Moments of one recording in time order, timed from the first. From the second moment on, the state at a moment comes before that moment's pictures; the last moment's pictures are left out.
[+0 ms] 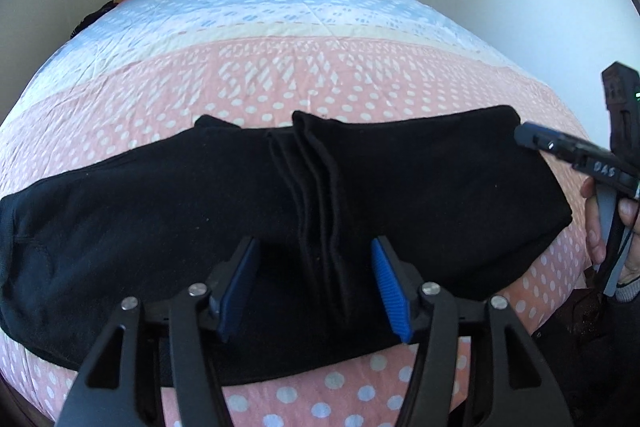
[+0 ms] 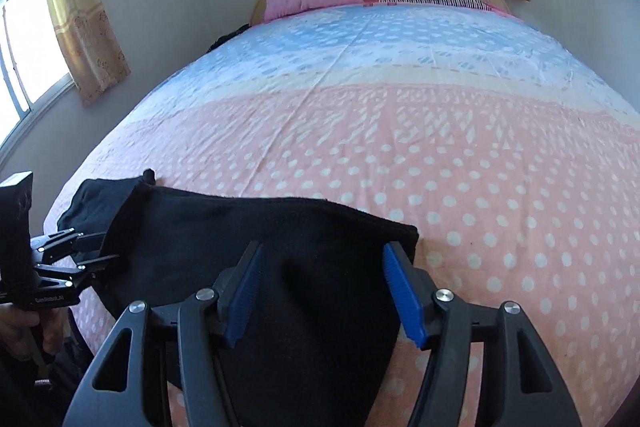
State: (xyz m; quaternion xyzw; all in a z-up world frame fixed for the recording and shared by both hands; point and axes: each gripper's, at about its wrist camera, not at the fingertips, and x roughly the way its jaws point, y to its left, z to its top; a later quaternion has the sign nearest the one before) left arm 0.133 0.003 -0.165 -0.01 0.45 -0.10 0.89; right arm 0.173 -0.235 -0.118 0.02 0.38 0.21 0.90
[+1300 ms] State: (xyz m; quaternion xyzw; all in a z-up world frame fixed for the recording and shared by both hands) left arm 0.115 0.260 -0.184 -0.16 0.41 0.08 0.89; right arm 0.115 -0.079 -0.146 -0.03 0.39 0.40 0.83
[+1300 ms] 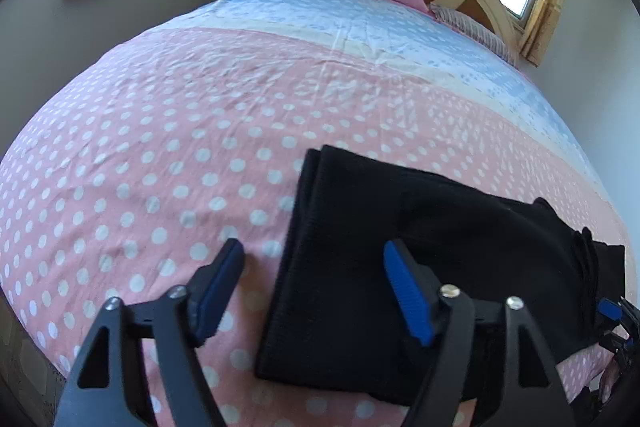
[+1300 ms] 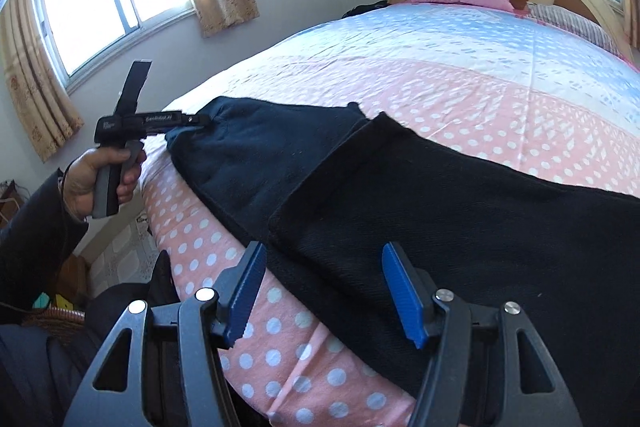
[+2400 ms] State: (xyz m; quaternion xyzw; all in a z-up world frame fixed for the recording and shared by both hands) left arm 0.110 0.239 -0.169 -0.14 0.43 0.04 0.89; right arm 0.120 -0.086 -0.143 -0.07 0.39 0.34 0.85
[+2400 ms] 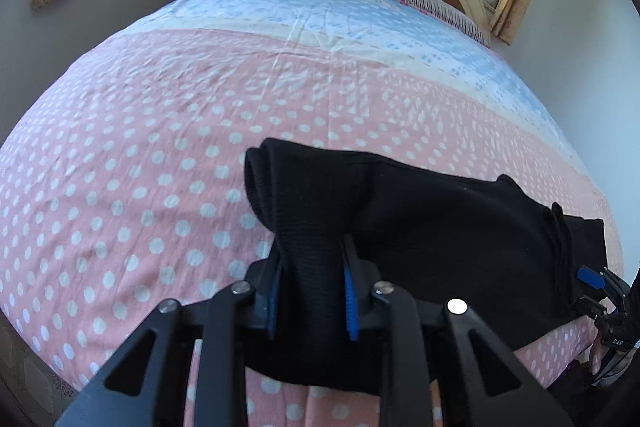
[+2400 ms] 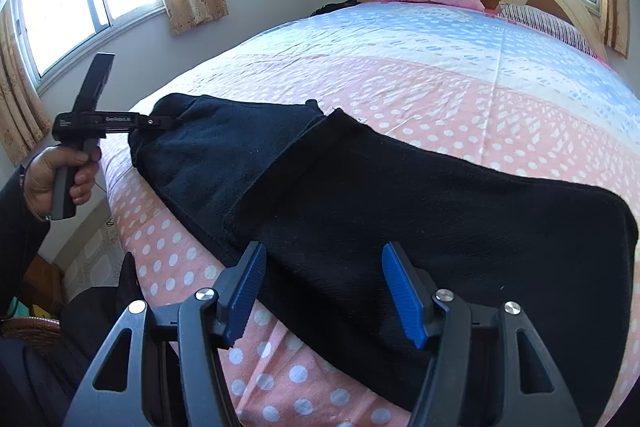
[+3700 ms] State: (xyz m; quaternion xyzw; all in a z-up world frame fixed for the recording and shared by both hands) left arm 0.167 -0.067 -0.061 -0.11 0.43 -0.25 0.86; right arm 0.142 -0.287 -0.123 0.01 0.40 0.11 0.91
